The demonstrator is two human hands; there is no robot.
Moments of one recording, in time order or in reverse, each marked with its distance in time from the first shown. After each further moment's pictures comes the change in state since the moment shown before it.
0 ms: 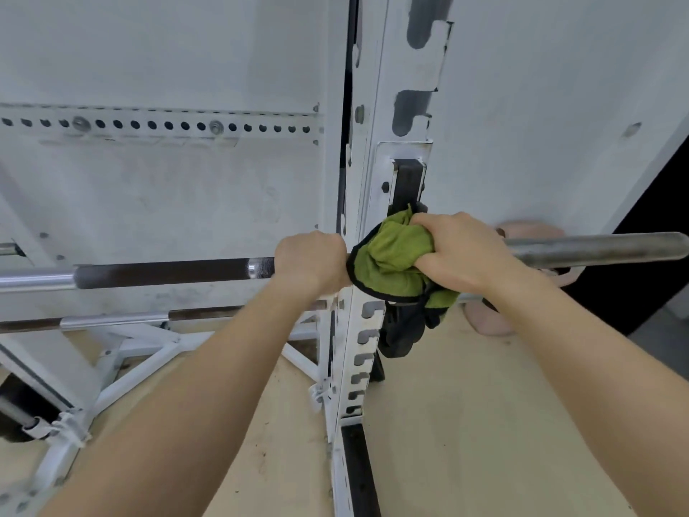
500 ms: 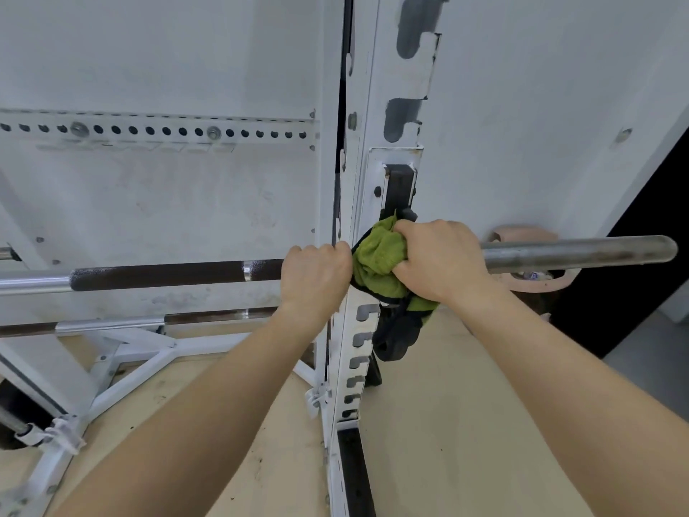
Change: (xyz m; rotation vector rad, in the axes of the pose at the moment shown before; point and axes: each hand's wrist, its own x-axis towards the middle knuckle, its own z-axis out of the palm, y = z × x) left_hand -0.015 0.013 0.034 0.289 0.497 0.050; right_hand 0.000 -0.016 0.020 -0.258 0.195 -0.041
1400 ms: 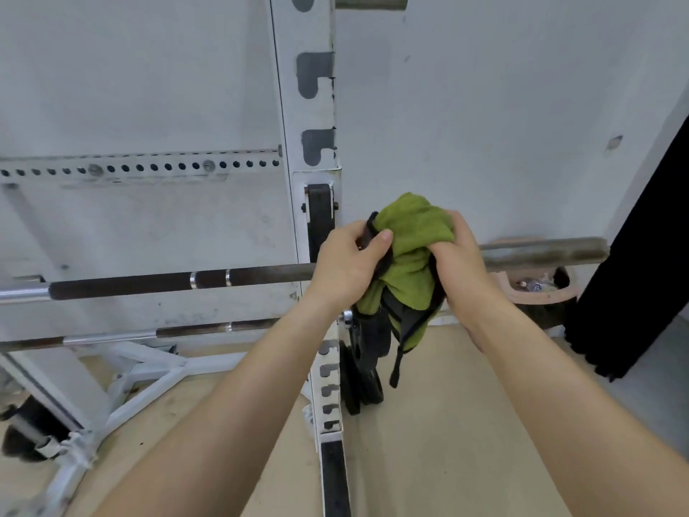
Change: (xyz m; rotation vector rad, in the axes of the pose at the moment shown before) left_hand 0.023 0.118 -0.115 -1.472 -0.046 -0.327; right_hand -0.072 0.098 -0.048 1.600 0.126 0.577
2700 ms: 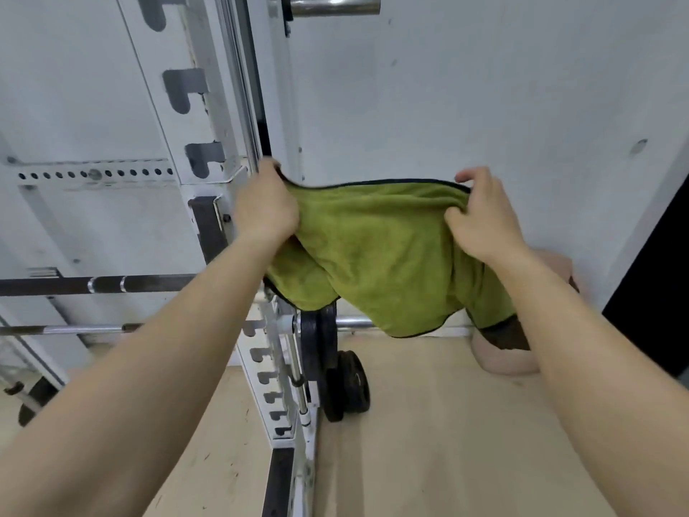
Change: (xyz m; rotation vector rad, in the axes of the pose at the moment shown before) left_hand 0.115 0.040 0.092 0.797 0.477 -0.186; right_hand 0.140 -0.026 -0.218 -0.982 0.078 -0.324
